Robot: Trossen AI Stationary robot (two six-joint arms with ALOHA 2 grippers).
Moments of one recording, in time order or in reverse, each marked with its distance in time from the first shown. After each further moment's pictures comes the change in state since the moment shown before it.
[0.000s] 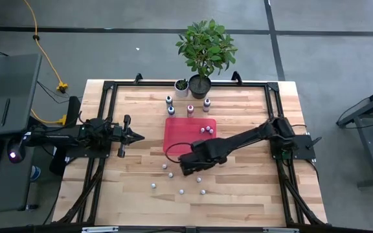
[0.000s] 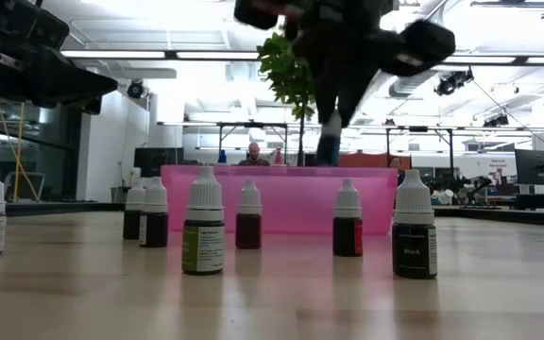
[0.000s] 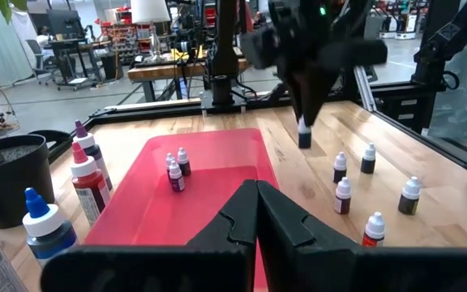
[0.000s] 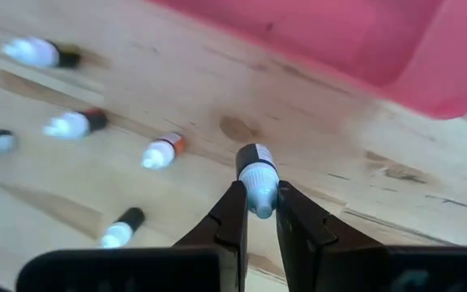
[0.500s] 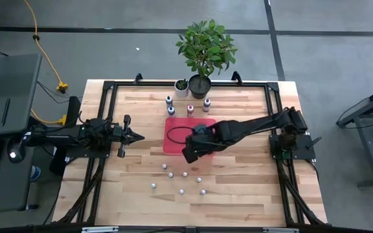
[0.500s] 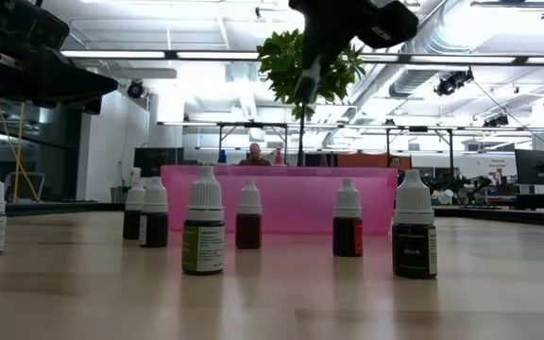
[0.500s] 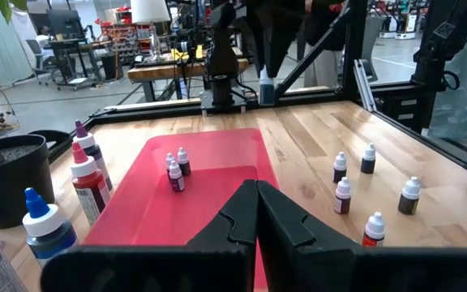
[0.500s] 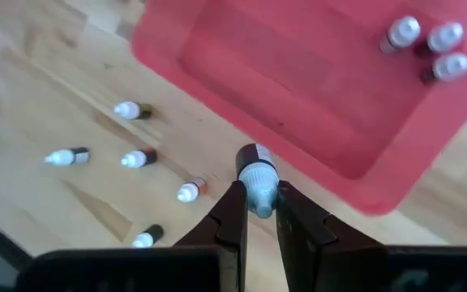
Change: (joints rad) left arm 0.000 0.000 0.000 0.000 0.000 0.000; right arm -0.084 -0.158 0.001 0.016 0.082 -0.301
